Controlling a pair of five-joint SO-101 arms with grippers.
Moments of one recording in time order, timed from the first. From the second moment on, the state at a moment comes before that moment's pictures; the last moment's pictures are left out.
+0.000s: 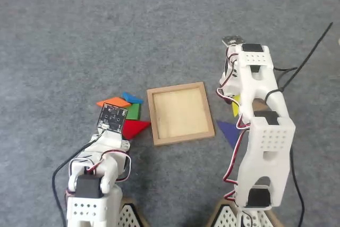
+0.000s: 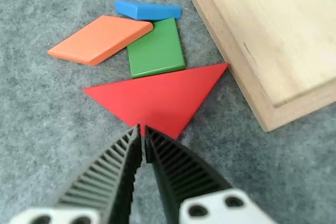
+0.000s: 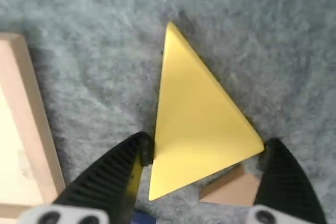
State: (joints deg) left arm -3.3 -103.1 96.9 72.0 -5.4; right arm -3.5 40.0 -17.2 79.9 11.6
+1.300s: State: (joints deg) left arm -3.3 -103.1 96.9 72.0 -5.4; right arm -2.9 34.3 -17.1 80.3 29.8
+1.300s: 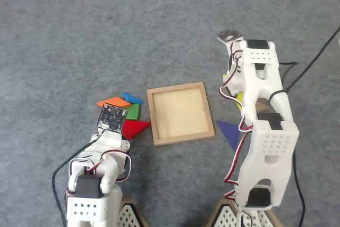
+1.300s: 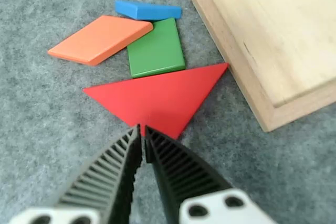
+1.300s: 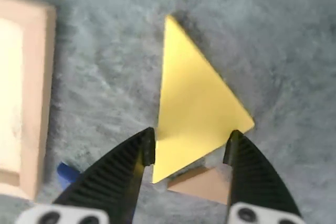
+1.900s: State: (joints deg) left arm -3.3 -103.1 96.9 72.0 -5.4; right arm -3.2 38.4 -17.1 78.2 35.5
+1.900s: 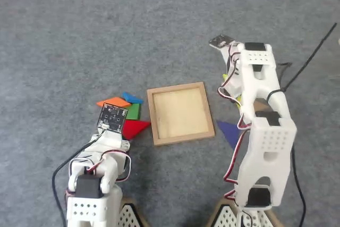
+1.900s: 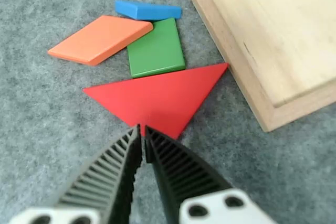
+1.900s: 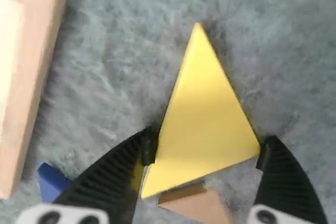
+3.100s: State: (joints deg) left arm -3.3 -103.1 96.9 72.0 -5.4; right arm -8.3 27.5 -18.0 85.9 27.3
